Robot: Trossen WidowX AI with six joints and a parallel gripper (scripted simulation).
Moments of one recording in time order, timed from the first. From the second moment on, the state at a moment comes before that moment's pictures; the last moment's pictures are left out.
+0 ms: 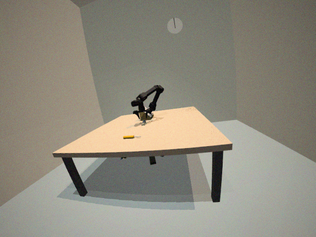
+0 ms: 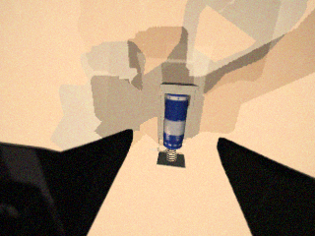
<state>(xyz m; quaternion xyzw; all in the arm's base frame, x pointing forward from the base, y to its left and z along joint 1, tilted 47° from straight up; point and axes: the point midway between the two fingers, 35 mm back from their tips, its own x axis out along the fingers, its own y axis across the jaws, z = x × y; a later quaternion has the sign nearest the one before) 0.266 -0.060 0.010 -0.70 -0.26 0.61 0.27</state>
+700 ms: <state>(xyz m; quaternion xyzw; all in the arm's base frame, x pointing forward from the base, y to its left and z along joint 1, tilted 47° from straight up) 0.262 -0.087 0.038 -0.70 -0.25 0.61 0.27</state>
